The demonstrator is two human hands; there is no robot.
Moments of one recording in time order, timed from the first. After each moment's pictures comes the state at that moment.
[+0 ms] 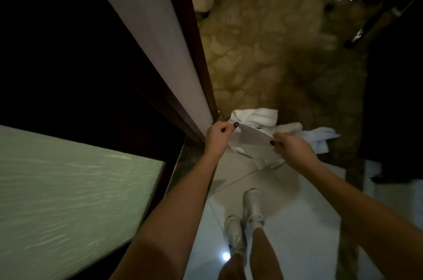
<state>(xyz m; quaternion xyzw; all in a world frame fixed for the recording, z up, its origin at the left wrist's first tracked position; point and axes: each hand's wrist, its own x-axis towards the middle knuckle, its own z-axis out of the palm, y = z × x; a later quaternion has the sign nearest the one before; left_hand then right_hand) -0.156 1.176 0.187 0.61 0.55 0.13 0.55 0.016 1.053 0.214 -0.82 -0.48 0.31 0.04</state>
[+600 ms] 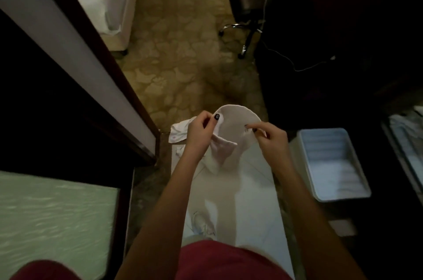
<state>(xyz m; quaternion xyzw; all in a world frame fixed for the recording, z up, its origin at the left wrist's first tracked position) -0.116 1.013 0.396 0.70 0.34 0.15 0.61 -0.026 0.852 0.412 -0.84 -0.23 0.16 0.47</state>
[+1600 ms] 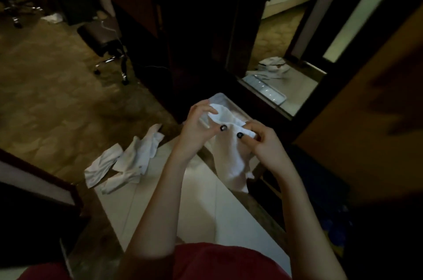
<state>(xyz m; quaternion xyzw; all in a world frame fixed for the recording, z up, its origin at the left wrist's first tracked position) -0.199 0.650 0.493 0.75 -0.07 0.03 0.65 -0.231 0.458 0.525 -0.83 -0.05 0.05 0.55</state>
